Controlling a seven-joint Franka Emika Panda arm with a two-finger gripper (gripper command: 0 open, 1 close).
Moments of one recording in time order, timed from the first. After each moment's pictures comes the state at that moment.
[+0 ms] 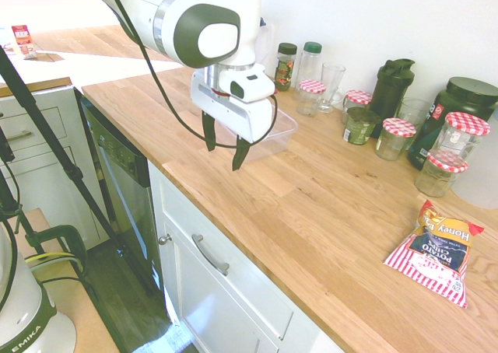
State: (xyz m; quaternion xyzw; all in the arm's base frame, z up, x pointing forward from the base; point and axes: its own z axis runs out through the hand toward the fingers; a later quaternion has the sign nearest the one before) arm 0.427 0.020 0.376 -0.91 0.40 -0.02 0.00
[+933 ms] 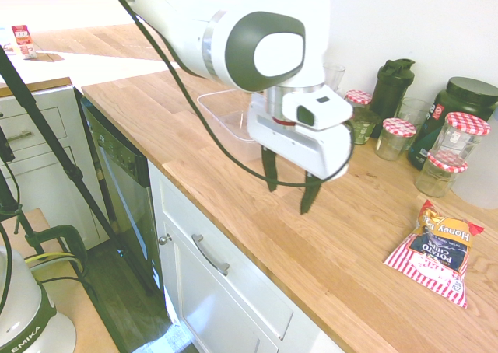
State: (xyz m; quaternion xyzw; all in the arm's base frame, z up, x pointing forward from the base) arm 0.433 -0.174 0.400 -0.87 0.47 -0.08 -0.09
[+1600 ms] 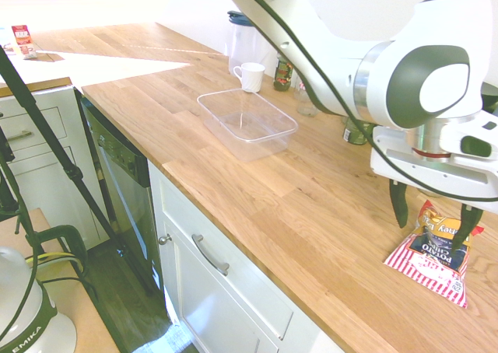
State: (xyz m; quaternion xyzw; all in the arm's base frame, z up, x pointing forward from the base) arm 0.522 -0.327 0.409 -0.87 0.46 -0.13 -0.13
